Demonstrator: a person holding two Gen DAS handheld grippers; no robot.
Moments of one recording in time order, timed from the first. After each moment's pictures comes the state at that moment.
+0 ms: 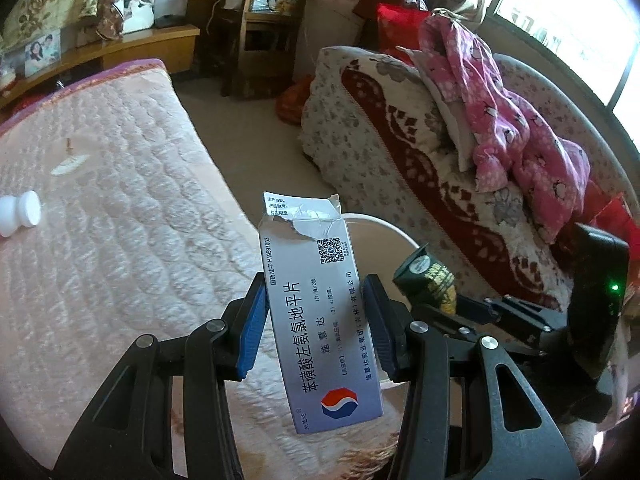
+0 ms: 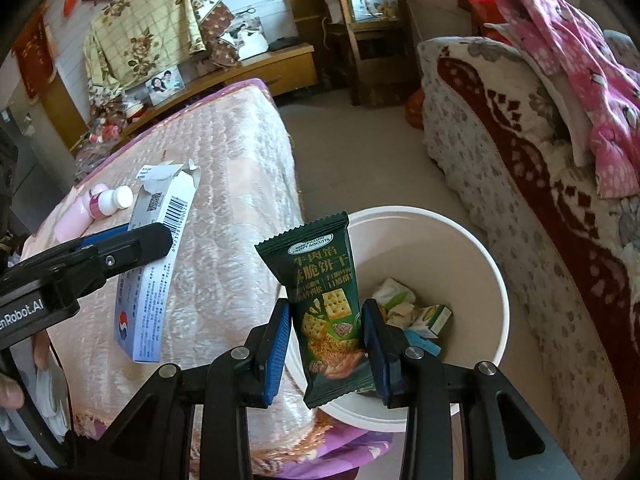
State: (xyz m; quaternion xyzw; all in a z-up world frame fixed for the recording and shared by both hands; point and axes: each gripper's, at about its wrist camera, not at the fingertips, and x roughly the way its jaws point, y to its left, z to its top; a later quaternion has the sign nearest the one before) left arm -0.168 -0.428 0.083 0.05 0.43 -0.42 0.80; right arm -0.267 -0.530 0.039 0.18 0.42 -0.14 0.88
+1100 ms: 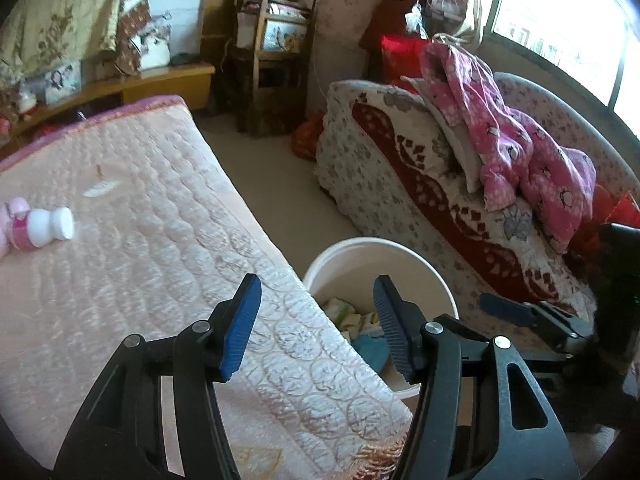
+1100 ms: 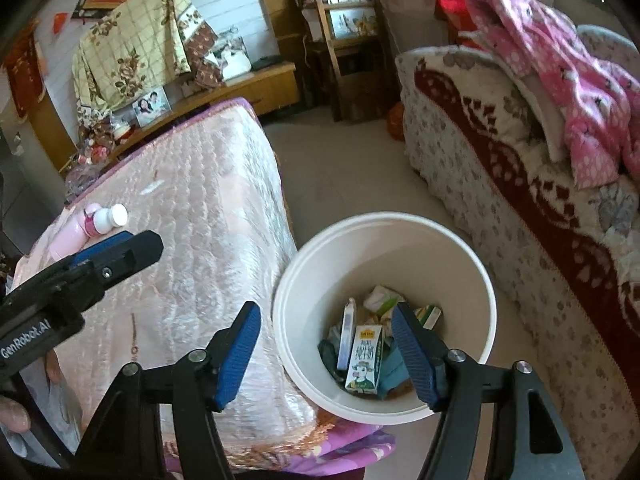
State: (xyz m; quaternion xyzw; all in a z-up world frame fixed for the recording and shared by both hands) left arm -0.195 -0.397 0.098 0.06 0.36 -0.39 0.85; right arm -0.289 -0.507 0.062 0.17 0.37 -0.18 0.89
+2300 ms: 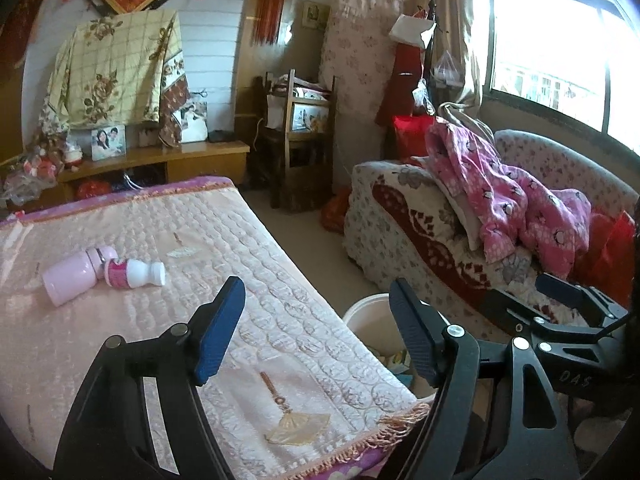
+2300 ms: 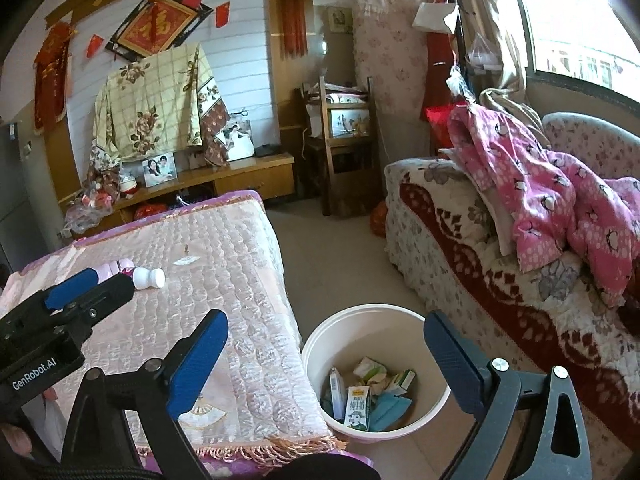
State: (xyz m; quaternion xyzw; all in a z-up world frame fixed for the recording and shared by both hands) left arm -0.255 -0.294 0.172 0.03 0.23 -0.36 0.90; right arm -0.343 -0.423 0.157 0.10 0.24 -0.24 0.94
